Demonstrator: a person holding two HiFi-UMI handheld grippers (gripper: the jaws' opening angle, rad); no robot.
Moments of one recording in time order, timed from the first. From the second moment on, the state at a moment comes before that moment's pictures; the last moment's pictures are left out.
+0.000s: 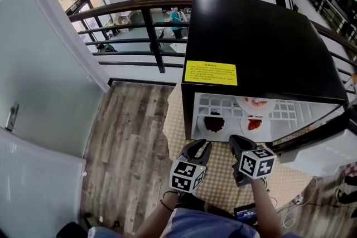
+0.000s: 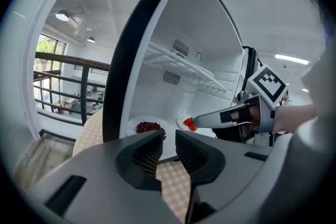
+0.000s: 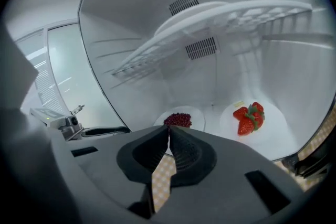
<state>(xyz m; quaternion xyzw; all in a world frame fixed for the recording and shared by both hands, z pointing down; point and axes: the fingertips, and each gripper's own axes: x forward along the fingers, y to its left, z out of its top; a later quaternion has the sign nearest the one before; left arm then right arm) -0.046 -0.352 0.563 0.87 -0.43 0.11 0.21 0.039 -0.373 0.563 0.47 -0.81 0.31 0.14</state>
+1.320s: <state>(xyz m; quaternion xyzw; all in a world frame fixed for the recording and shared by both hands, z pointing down) -0.043 -0.371 0.614 0.81 -0.46 0.06 0.37 0.064 -0.411 0.641 0.53 -0.71 0.45 0.10</state>
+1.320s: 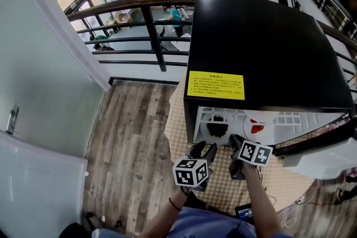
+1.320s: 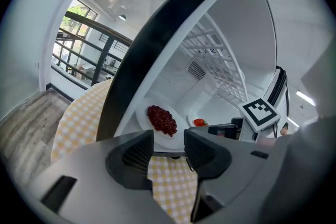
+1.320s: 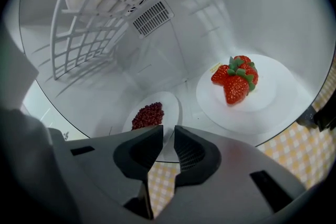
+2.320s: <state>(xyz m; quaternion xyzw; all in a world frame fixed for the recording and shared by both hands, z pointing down) -0.040 -0.359 0.655 0.77 -0.45 0.06 0.45 0.079 -0.363 0.646 0.51 -0.70 0.48 0.11</state>
